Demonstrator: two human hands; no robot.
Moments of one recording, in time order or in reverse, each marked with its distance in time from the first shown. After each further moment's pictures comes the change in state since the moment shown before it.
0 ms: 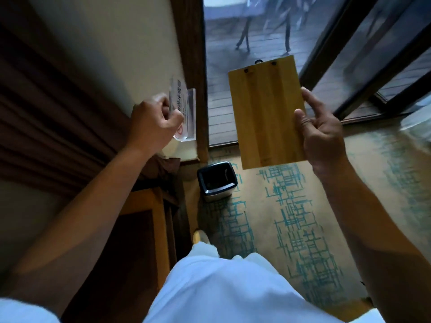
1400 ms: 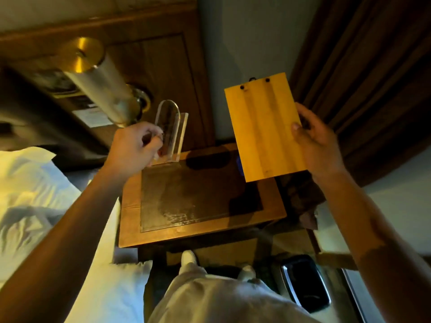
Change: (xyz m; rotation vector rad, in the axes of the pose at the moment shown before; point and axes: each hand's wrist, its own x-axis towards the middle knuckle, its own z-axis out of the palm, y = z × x) left_hand -0.381 -0.008 -0.162 0.354 0.895 -1.220; right_hand -0.065 -0.103 0.396 0.044 -1.663 -0.212
